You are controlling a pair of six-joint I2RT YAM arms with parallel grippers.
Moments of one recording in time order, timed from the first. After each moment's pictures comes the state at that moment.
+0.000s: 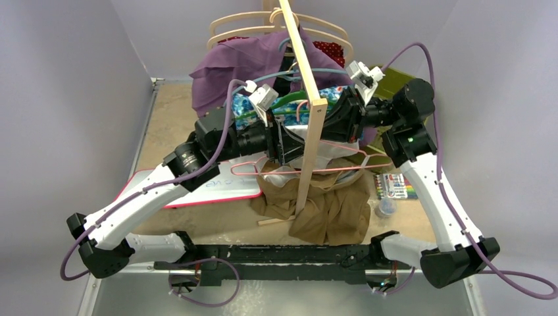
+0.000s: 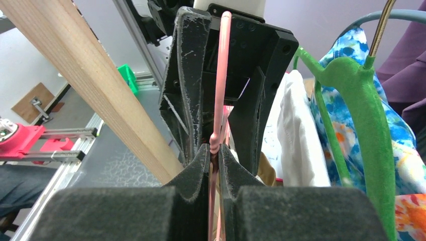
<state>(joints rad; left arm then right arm) -0.90 1.19 1.36 -0.21 0.33 -0.55 0.31 1.18 1.35 0.13 -1.36 0.53</state>
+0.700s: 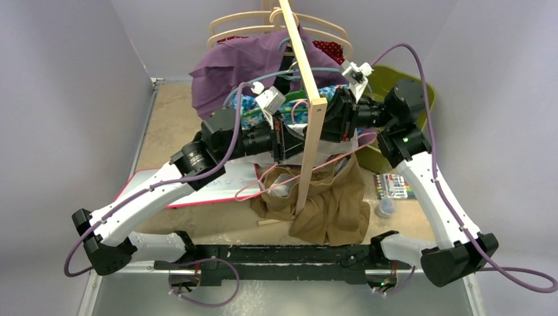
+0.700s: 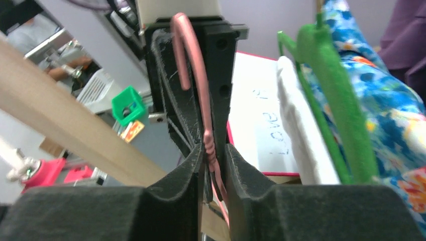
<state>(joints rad) -0.91 1.22 1.34 -0.15 0.35 -0.46 0.34 1.19 1.31 0.12 -1.29 0.62</state>
